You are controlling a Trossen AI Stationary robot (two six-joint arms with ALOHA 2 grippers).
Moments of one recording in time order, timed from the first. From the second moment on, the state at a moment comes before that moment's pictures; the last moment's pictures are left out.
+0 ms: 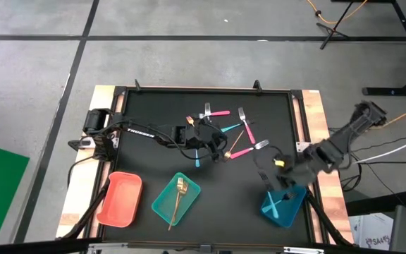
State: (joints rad) left arm 0.00 1.83 1.26 0.05 -0.35 -0.25; right arm 0.73 0.99 0.90 -0.72 0.14 1.80
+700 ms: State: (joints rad) left arm 0.00 1.83 1.26 0.05 -0.35 -0.26; right arm 1.01 1.06 0.90 -0.99 0.17 2.28
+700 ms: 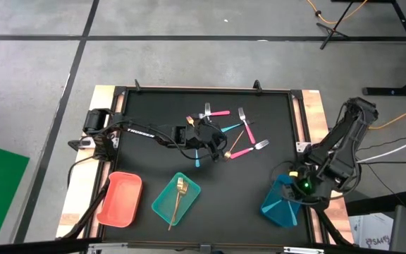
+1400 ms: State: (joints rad) left arm -0.01 1.83 1.26 0.05 -0.35 -0.26; right arm 1.01 1.14 0.90 -0.96 0.08 2.28
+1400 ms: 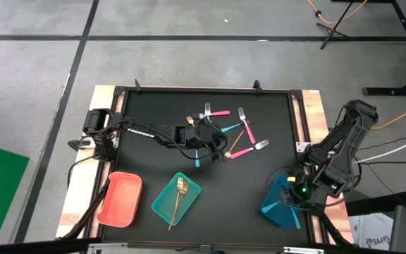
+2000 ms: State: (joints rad) left arm -0.01 1.83 1.26 0.05 -0.35 -0.26; right arm 0.90 1.19 0.90 -0.90 -0.13 2.32
